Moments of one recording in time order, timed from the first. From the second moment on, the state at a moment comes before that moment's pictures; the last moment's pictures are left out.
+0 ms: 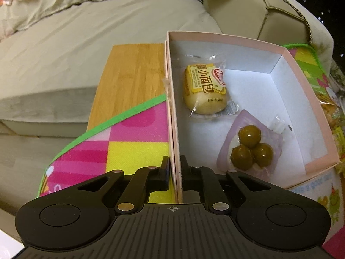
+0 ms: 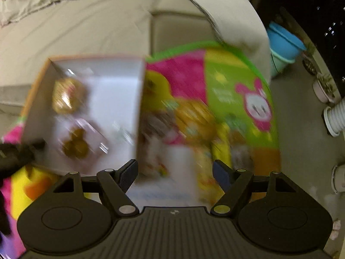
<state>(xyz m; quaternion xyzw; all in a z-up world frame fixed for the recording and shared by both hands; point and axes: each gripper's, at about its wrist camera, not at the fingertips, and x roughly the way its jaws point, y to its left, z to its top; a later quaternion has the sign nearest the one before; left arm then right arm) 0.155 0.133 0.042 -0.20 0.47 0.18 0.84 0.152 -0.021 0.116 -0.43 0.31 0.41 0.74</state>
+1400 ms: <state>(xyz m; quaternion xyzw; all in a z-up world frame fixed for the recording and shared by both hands) 0.157 0.116 0.042 -0.18 0.46 0.24 0.84 0.221 0.073 0.058 -0.42 0.31 0.54 0.66</state>
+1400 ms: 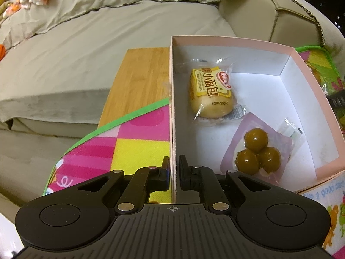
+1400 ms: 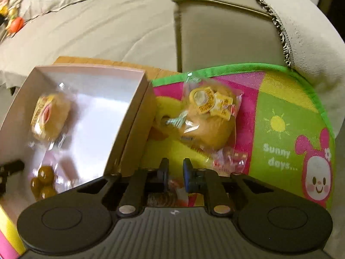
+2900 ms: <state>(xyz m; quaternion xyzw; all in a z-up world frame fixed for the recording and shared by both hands) 0.163 0.124 0.041 -0.14 0.48 0.18 0.85 0.208 -0.040 0.110 -0.35 0.41 0.43 0.73</state>
